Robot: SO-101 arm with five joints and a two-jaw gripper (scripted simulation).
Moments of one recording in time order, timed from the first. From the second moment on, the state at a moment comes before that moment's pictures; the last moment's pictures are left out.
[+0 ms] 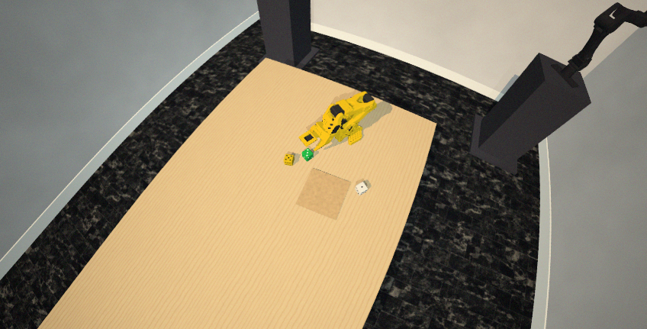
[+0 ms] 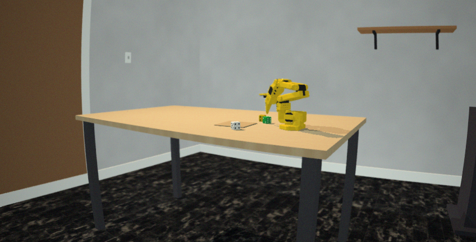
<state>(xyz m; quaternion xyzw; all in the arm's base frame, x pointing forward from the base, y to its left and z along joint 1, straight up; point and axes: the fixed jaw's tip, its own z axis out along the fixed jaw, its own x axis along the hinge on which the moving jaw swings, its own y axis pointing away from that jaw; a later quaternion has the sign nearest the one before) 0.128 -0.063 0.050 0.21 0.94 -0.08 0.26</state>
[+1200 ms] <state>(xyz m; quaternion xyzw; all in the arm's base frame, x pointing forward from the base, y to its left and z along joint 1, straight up) 0.156 0.089 0.051 -0.26 0.93 0.05 0.26</state>
